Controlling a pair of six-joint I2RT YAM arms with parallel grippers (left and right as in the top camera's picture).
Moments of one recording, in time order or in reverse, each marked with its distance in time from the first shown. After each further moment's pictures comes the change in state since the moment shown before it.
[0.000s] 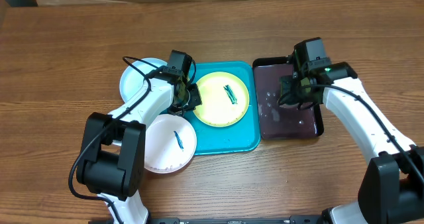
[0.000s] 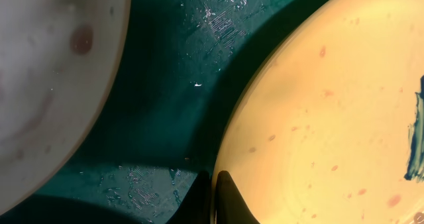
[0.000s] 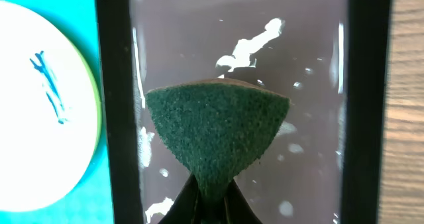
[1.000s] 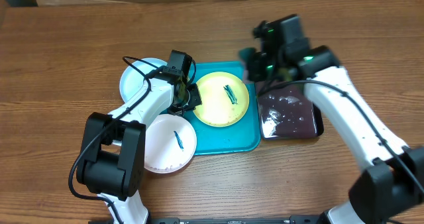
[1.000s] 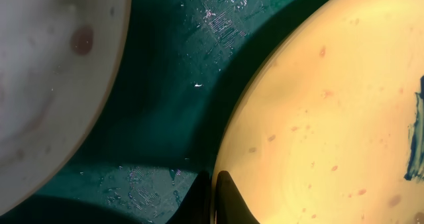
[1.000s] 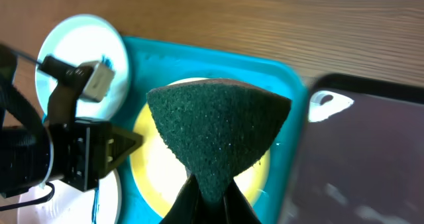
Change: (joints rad) left arm 0.000 0.000 0.000 0.000 -0.001 0.000; right arm 0.190 0.065 0.274 0.045 -0.180 0.003
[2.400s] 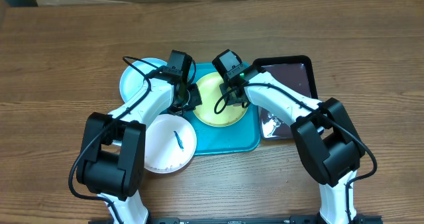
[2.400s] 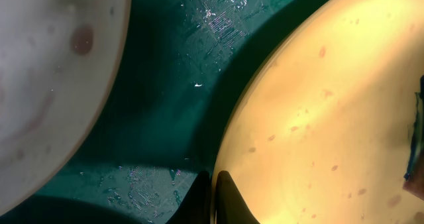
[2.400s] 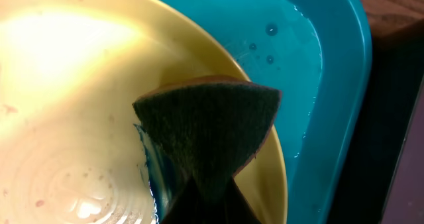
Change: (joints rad) left arm 0.000 0.000 0.000 -0.001 0.000 0.001; right arm 0.177 0.363 0.000 0.069 0.428 0.042
